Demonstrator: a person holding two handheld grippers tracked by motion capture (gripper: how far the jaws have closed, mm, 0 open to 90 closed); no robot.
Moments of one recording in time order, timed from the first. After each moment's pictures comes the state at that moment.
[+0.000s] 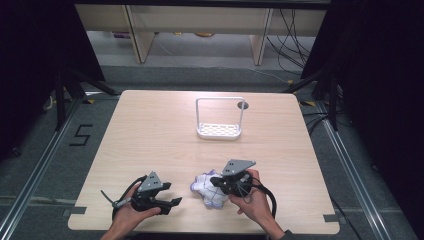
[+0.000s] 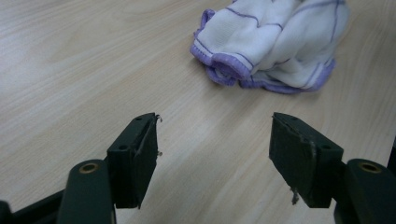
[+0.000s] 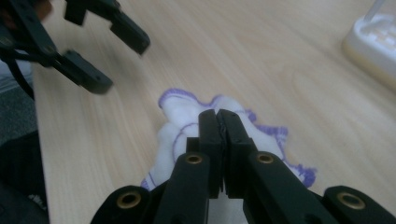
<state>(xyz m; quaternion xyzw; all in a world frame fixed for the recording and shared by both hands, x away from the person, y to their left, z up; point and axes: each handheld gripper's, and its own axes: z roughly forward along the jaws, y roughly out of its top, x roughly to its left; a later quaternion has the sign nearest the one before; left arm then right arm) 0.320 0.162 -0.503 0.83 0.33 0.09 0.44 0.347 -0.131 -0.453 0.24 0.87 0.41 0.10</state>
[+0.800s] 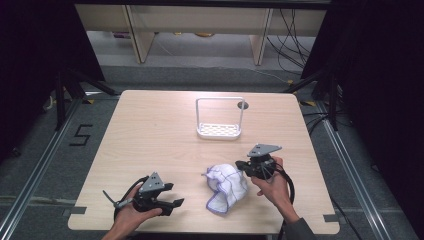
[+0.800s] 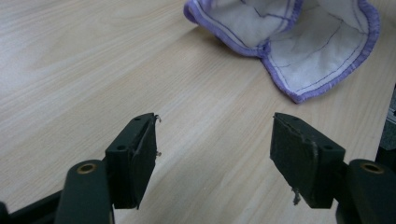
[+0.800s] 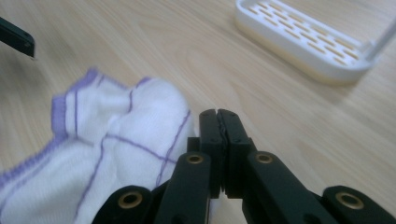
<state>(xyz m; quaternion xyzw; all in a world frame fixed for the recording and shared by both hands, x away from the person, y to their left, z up) 0.319 0.156 -0.503 0.83 0.32 0.09 0.45 0.391 -0.200 -0.461 0.34 0.85 0.39 0.12</state>
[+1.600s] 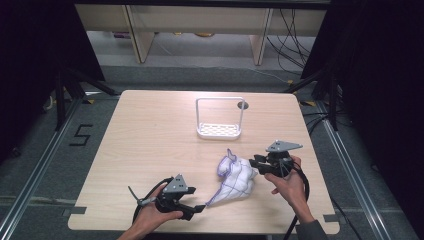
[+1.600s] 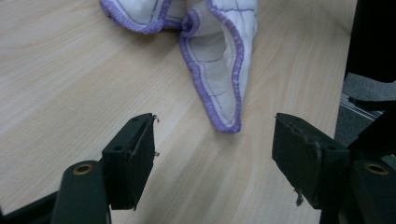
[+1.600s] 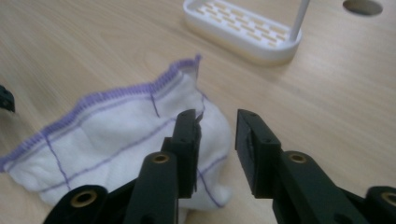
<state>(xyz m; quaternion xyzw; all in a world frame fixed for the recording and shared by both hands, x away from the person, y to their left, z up) 0.319 0.098 -0.502 0.85 0.26 0.03 0.46 0.391 -0.236 -0.444 0.39 0.81 0.40 0.15</state>
